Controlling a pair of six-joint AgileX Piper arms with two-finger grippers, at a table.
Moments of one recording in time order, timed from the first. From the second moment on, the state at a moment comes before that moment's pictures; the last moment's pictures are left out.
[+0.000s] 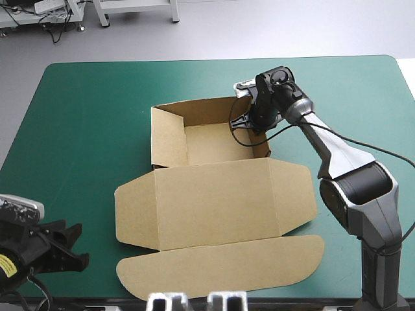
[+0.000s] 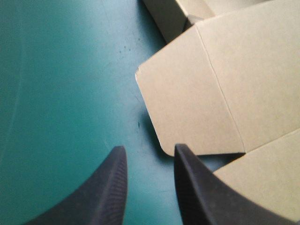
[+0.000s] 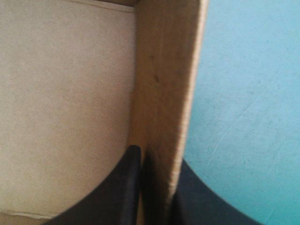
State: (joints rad) left arm -0.29 0.46 -0.91 -0.04 1.25 -0.02; right arm 0.43 2.08 -1.96 -0.06 1.23 0.10
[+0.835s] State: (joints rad) left arm -0.29 0.07 -0.56 0.03 1.25 -0.05; right arm -0.13 1.89 -1.96 -0.30 1.24 0.03
